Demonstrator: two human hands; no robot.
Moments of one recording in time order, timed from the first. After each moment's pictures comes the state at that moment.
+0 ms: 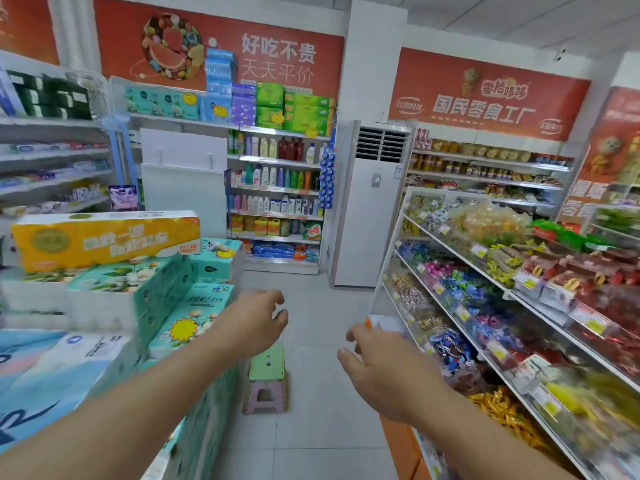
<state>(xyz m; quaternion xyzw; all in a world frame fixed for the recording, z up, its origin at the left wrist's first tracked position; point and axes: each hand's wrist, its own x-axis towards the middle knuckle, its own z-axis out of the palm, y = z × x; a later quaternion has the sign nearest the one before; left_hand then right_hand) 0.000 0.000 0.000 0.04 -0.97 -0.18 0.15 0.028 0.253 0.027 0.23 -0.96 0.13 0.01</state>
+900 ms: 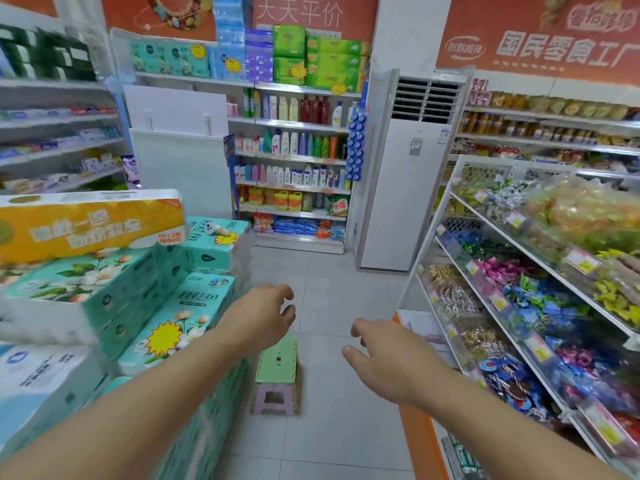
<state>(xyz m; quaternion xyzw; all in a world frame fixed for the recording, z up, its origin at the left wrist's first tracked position) -0.285 -0.025 -0.061 0.09 -0.98 -0.17 0.09 -0.299 0.221 -0.036 0.28 -0.96 0.07 -0.05</state>
